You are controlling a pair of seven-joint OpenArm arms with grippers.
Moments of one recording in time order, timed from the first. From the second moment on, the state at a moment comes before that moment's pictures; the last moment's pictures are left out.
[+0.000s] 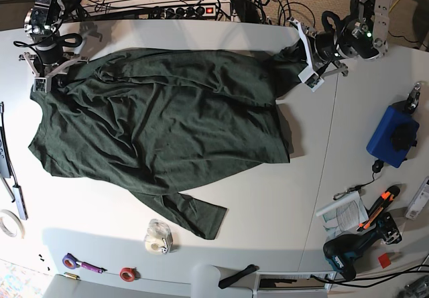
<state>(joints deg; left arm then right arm) 21.7 -20.6 2.2 106.3 -28.8 -28.3 58.7 -25.3 23.2 25.7 89.2 11.5 13.0 -24.3</state>
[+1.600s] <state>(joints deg) 25.1 -21.0 -28.5 104.4 -67.7 -43.3 74.8 -25.8 22.7 30.5 102.6 11.5 12.9 -23.1</state>
